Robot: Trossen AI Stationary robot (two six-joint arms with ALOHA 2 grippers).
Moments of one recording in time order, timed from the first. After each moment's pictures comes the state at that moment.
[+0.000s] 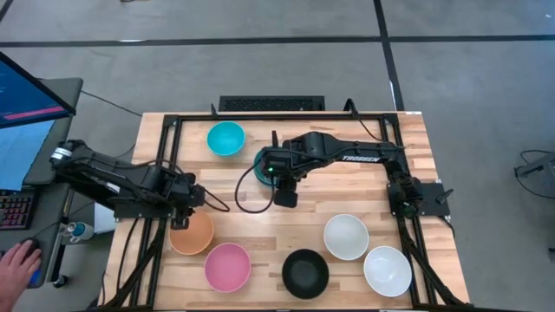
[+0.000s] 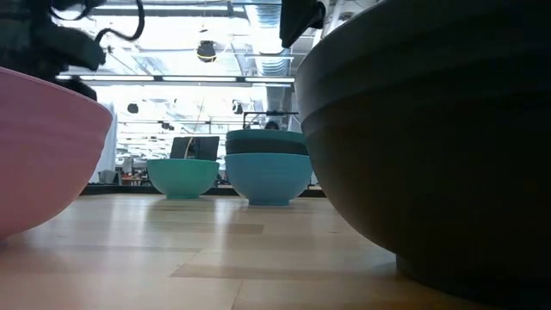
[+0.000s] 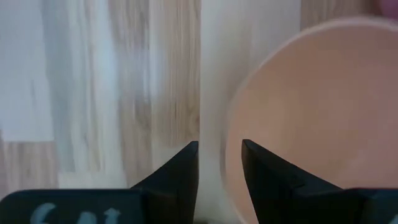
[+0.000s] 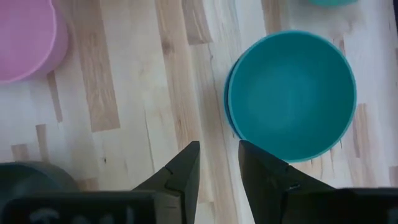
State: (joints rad) left arm -0.26 0.92 0.64 -1.05 0.01 -0.29; right arm 0.06 2.11 2.35 -1.47 0.08 0.13
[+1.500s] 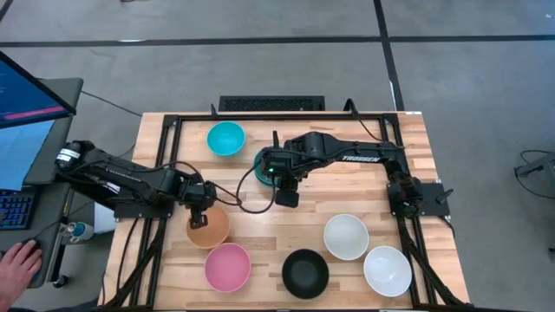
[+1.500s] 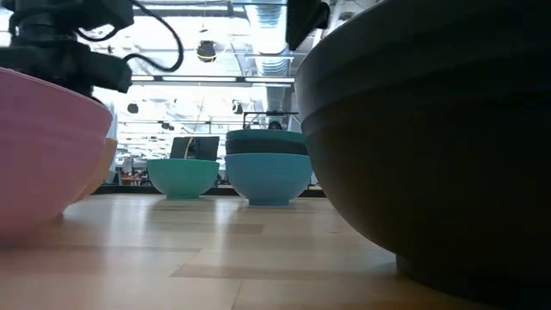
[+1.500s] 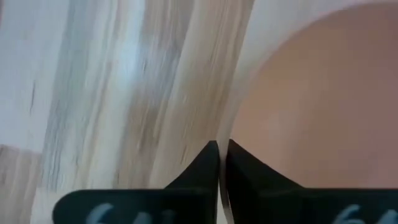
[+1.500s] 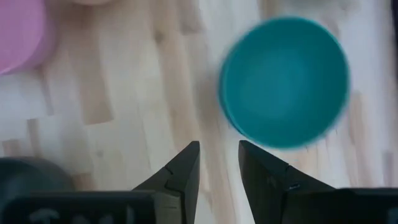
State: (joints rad) left arm -0.20 1.08 0.62 -0.84 -0.05 -0.47; right arm 0.06 2.11 2.35 -1.52 0.11 0.16
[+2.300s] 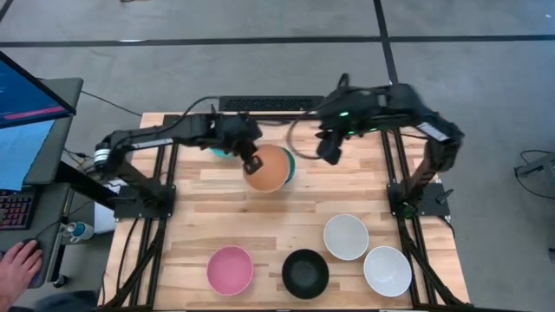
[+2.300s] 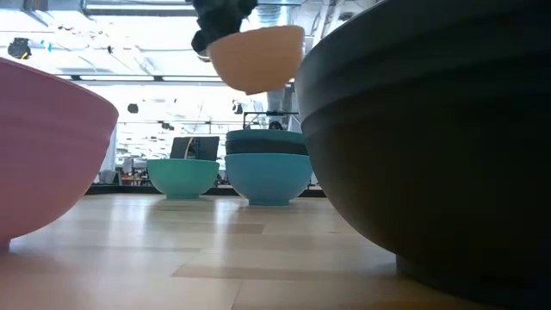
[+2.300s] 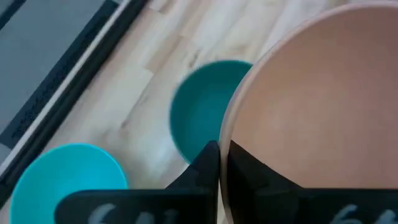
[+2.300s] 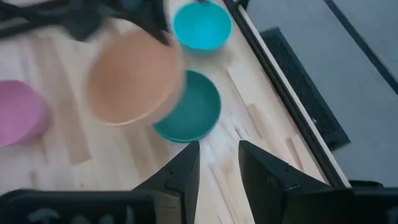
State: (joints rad) left arm 0.22 1.55 1.57 -0.98 -0.16 -0.26; right arm -0.09 1.69 2.33 -1.57 0.20 0.17
